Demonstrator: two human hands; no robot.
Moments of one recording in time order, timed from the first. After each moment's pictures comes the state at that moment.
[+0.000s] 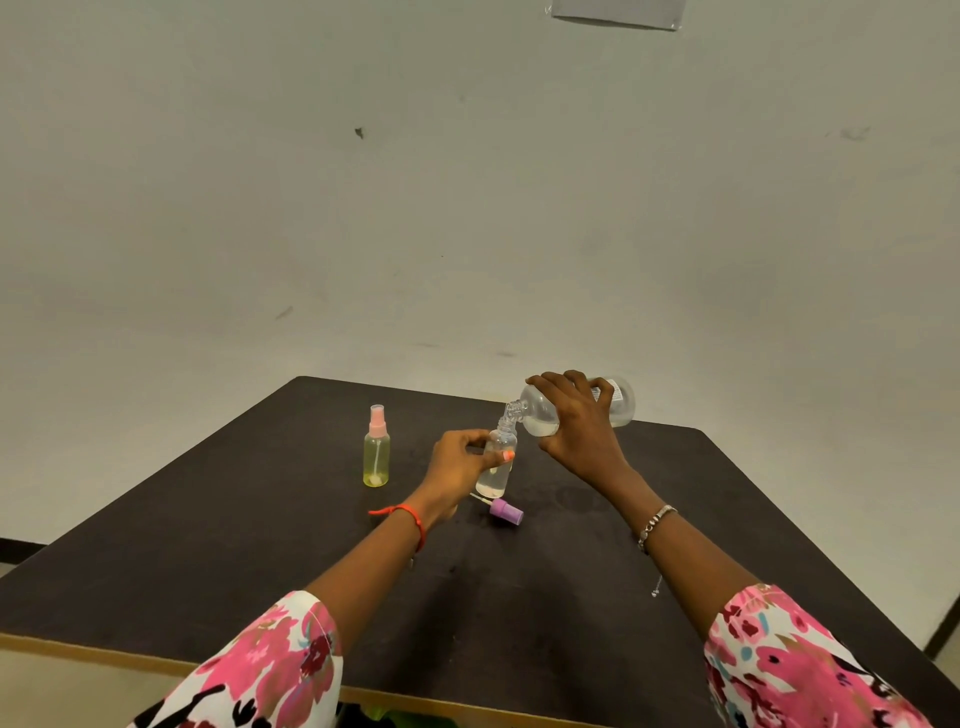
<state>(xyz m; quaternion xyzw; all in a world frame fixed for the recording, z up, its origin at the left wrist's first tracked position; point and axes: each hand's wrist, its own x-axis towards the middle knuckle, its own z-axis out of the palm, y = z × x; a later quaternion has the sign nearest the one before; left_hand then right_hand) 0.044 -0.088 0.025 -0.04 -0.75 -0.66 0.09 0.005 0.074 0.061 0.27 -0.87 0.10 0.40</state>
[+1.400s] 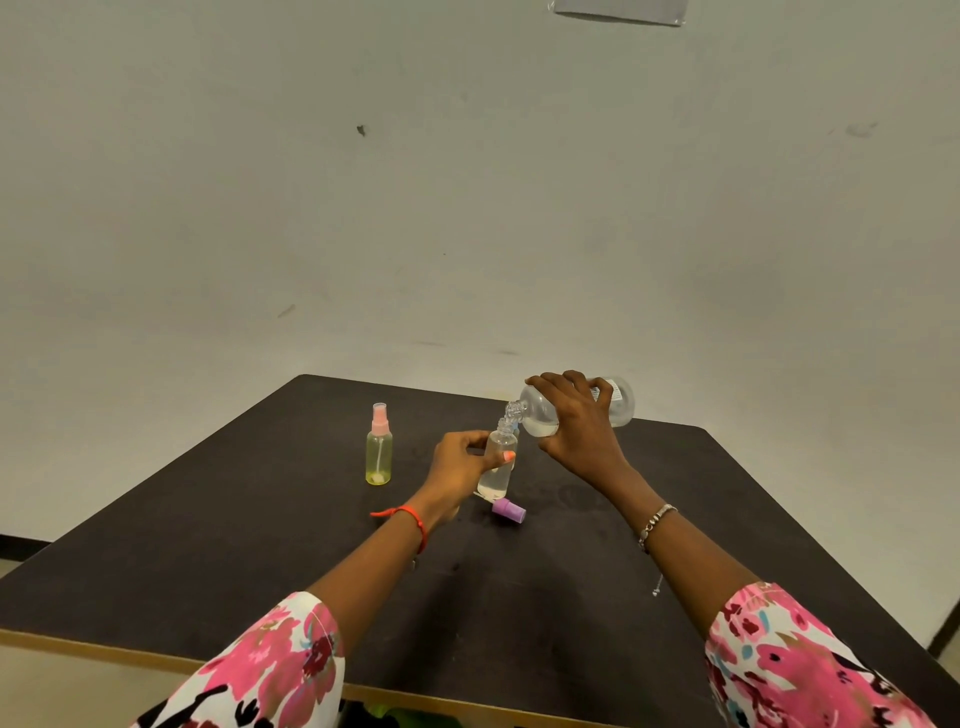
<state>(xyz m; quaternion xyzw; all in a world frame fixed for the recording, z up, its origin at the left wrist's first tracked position) 0.043 -0.091 0.019 -0.04 -0.74 -0.67 0.08 0.003 0.071 0.059 0.27 -0.87 0.10 0.39</state>
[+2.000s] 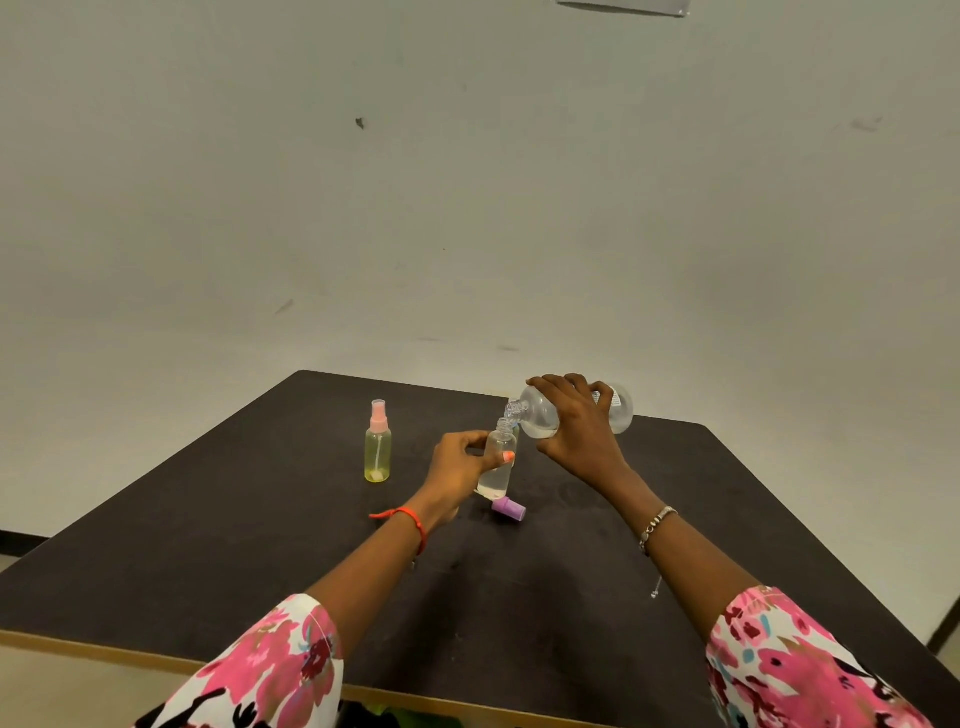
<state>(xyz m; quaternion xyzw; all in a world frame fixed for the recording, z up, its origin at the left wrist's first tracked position) 0.039 -0.090 0.014 -0.04 -0.74 -0.67 0.08 -0.001 0.073 0.053 0.28 -0.88 0.13 0.36</state>
